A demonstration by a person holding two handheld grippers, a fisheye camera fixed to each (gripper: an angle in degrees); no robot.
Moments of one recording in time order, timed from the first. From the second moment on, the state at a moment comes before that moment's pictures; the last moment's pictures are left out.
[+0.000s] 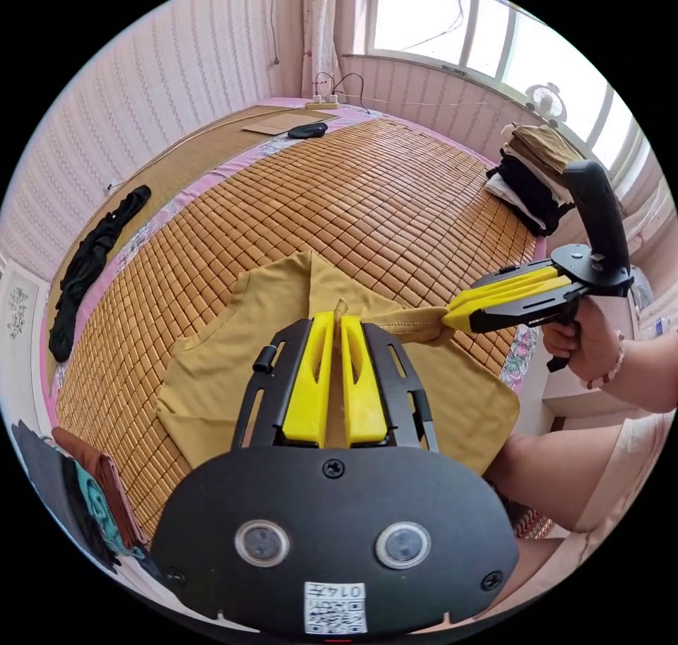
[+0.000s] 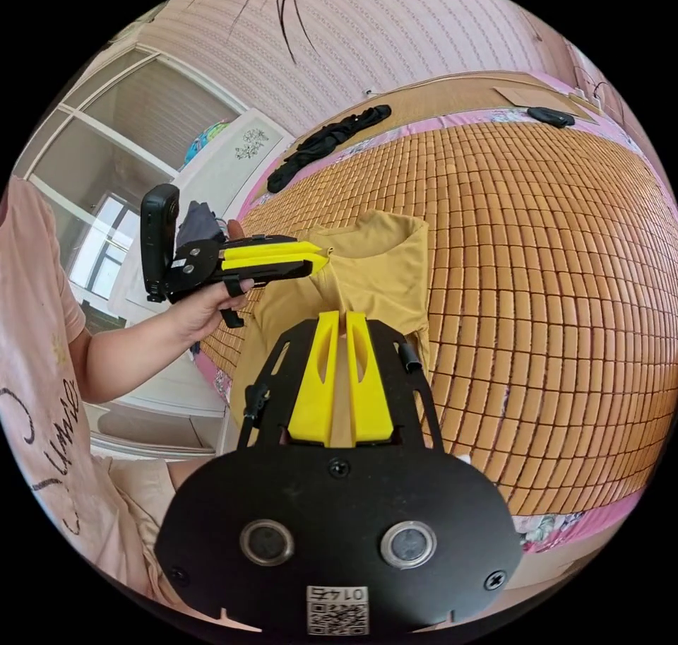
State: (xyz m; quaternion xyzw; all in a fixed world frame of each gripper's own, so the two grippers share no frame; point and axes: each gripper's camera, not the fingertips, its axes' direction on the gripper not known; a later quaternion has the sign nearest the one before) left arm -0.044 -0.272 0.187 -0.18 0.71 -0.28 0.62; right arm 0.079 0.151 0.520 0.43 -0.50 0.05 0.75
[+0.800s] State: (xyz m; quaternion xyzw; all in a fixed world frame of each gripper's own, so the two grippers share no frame) left arm -0.015 -0.025 0.127 -0.30 0.75 -0.30 0.51; right arm 0.018 0.104 0.457 0.30 -0.37 -0.09 0.88
